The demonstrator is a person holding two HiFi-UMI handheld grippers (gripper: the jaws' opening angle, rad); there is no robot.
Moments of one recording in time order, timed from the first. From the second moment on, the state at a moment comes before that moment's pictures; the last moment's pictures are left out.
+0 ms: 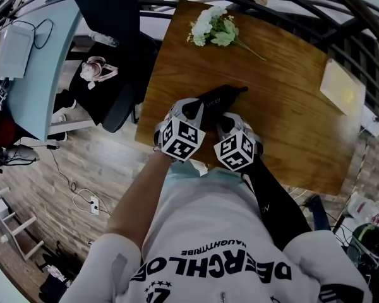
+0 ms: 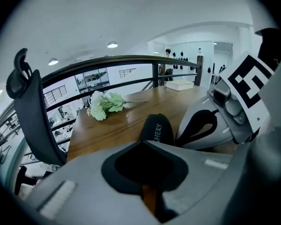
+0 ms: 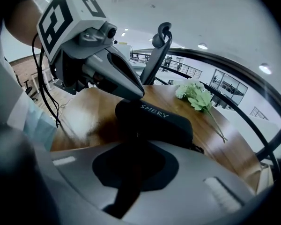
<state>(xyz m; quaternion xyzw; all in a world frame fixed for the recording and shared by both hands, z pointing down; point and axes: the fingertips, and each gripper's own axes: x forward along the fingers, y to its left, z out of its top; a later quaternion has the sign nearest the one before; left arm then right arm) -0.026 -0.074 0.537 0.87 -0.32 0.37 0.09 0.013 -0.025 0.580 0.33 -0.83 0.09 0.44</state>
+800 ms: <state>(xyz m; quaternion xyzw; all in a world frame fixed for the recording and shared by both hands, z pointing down) -0.025 -0.073 0.539 0.87 -0.32 0.36 0.08 0.024 -0.031 0.584 0.38 -0.81 0.12 0.44</state>
